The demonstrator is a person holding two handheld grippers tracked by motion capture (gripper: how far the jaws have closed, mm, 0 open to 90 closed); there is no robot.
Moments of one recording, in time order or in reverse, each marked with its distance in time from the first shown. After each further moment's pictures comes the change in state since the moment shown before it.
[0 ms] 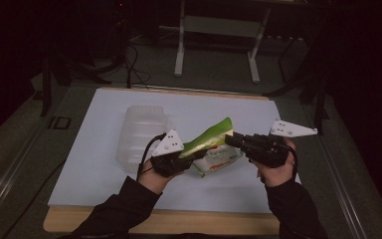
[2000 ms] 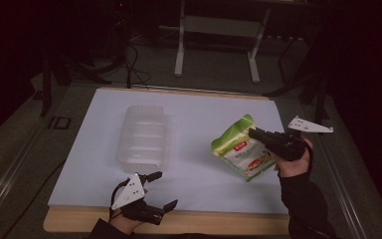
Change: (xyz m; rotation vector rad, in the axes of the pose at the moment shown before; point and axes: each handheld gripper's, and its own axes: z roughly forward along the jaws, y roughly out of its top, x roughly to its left) left arm -0.028 -0.121 -0.062 -0.078 0.070 -0.021; right arm -0.057 -0.022 -0.031 0.025 -0.195 0.101
